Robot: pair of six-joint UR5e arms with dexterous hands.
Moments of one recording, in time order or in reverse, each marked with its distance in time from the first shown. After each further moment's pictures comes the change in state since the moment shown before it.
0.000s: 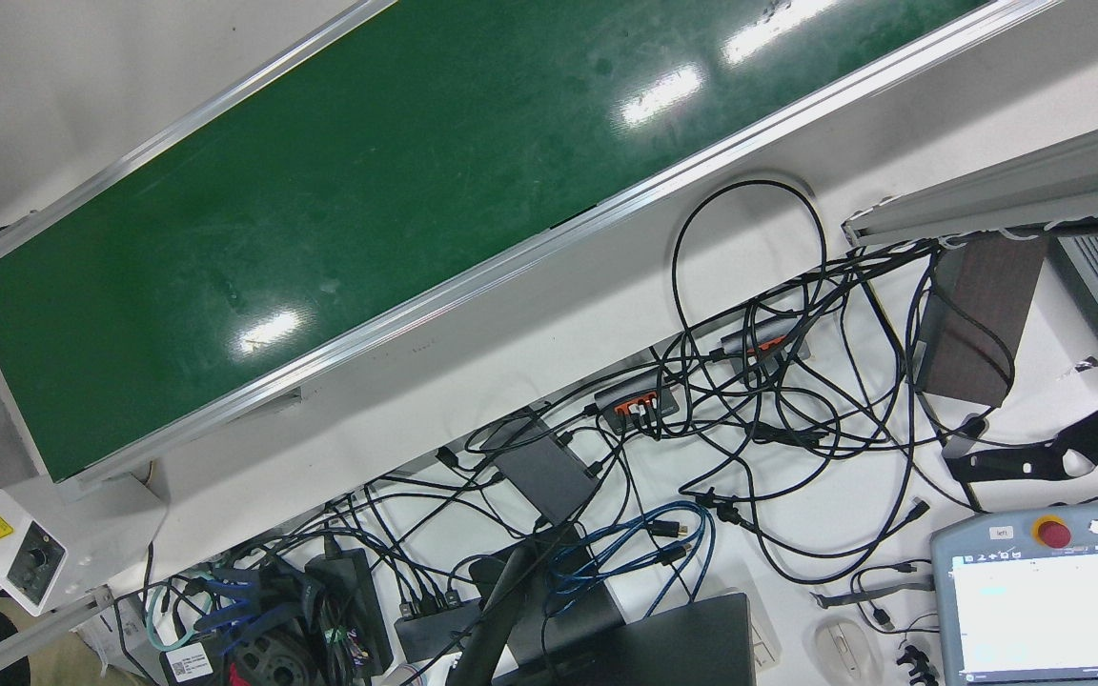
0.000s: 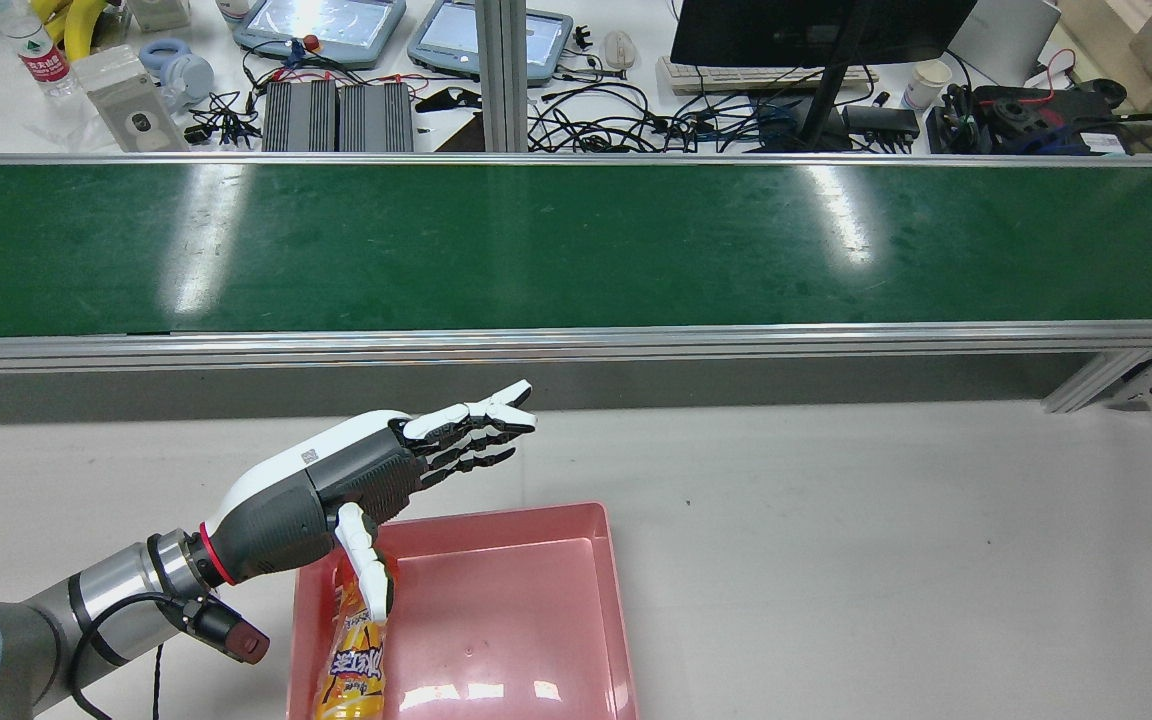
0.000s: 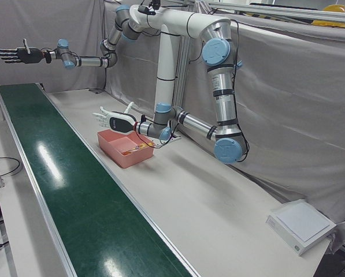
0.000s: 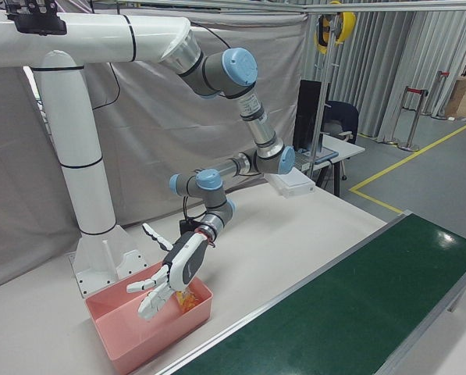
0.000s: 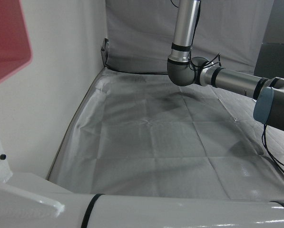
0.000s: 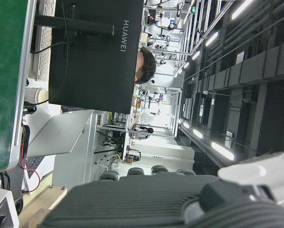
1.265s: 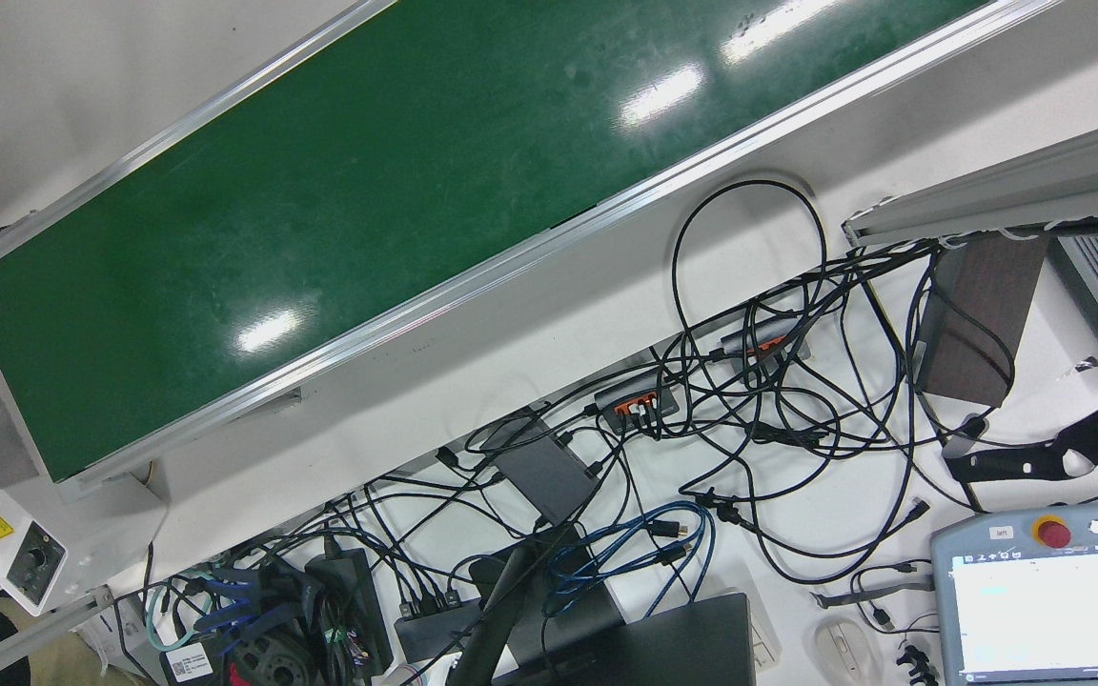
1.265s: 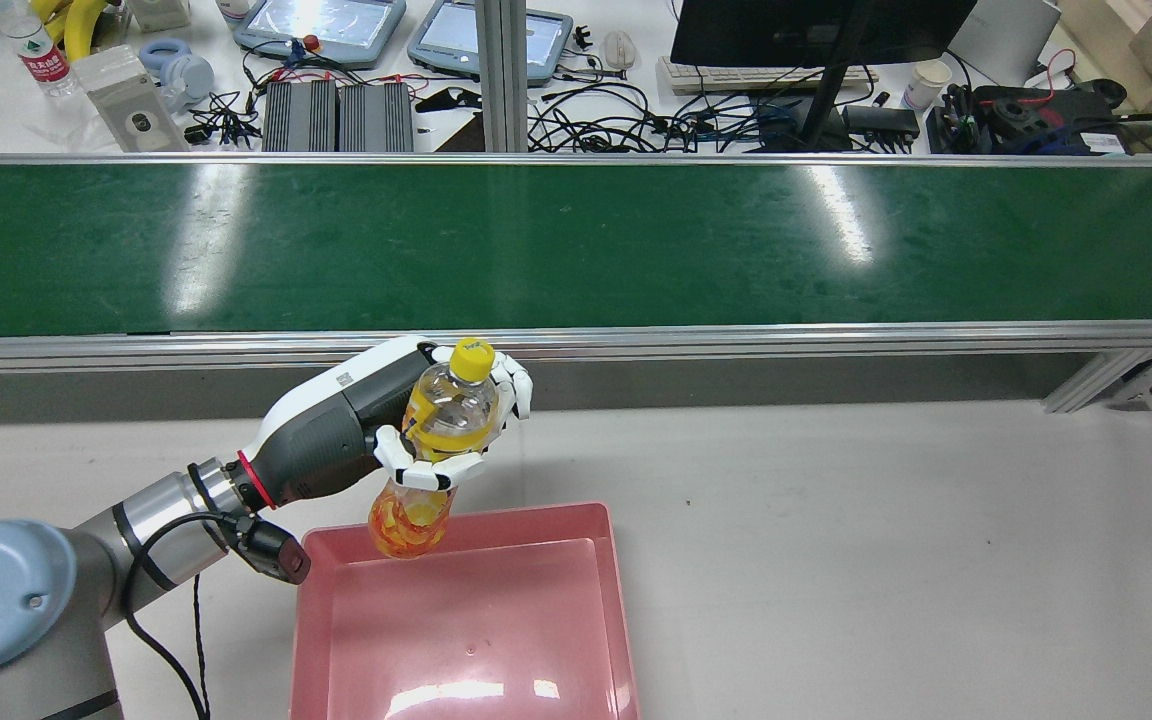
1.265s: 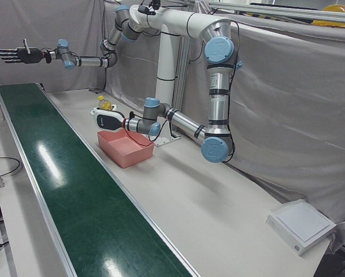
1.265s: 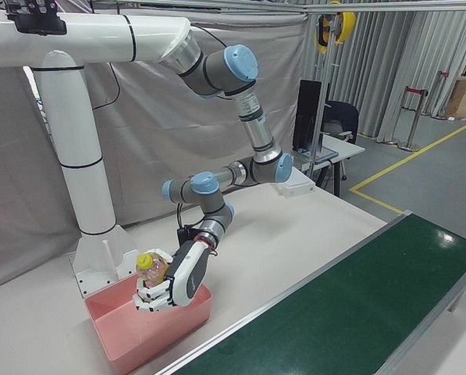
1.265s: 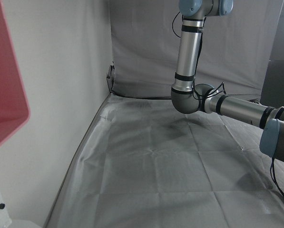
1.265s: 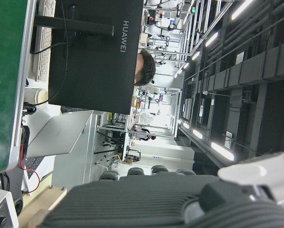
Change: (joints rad) left arm -0.078 -0.145 0.074 0.118 -0.004 -0.014; right arm -0.001 0.000 0.002 0.000 0.000 0.000
